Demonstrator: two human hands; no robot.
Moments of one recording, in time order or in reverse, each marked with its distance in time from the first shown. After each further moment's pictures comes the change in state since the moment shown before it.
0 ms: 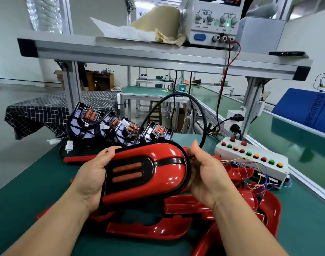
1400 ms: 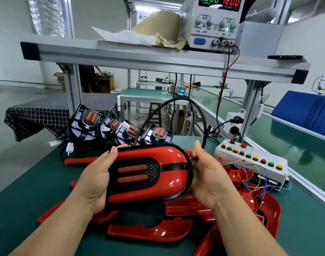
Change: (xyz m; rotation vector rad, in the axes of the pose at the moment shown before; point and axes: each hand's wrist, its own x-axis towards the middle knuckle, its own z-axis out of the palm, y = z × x) left_hand 0.002 -0.005 0.002 0.015 -0.083 0.047; right_hand -0.008 -0.005 0.005 0.012 -0.022 -0.014
